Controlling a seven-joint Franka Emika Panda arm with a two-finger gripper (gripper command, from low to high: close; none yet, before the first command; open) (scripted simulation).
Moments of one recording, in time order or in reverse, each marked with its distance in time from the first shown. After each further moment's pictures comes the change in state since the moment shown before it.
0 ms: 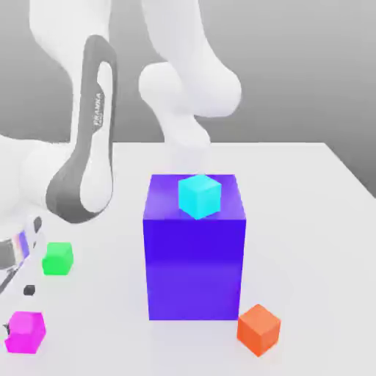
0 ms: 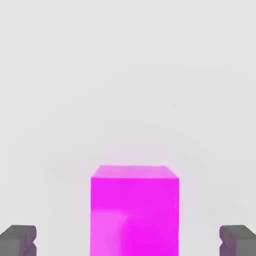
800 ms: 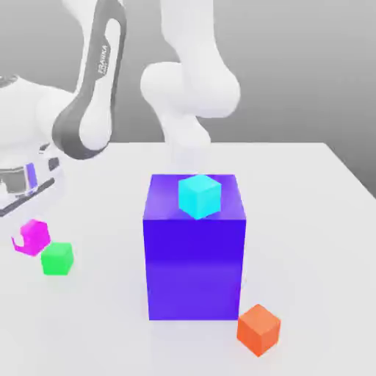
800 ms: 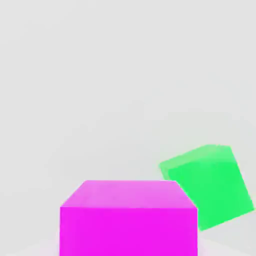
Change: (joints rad) arm -0.136 -0.556 -0.160 -0.436 -0.099 -0.124 0.230
